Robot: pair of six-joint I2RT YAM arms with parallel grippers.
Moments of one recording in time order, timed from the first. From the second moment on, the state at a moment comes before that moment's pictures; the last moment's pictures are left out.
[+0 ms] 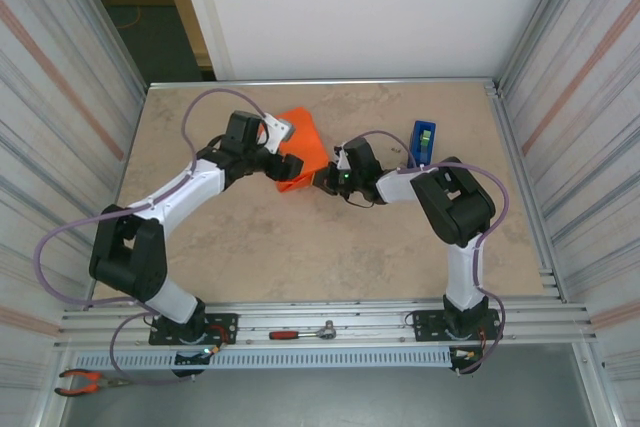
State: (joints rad) left arm -0.42 1.56 1.12 -0.34 0.30 0.13; right arm 0.56 2.01 1.05 0.32 -0.50 0.97
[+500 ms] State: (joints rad) left arm -0.59 1.62 1.03 -0.27 0.03 0.49; right arm 0.55 2.03 1.05 0.35 -0.53 0.99
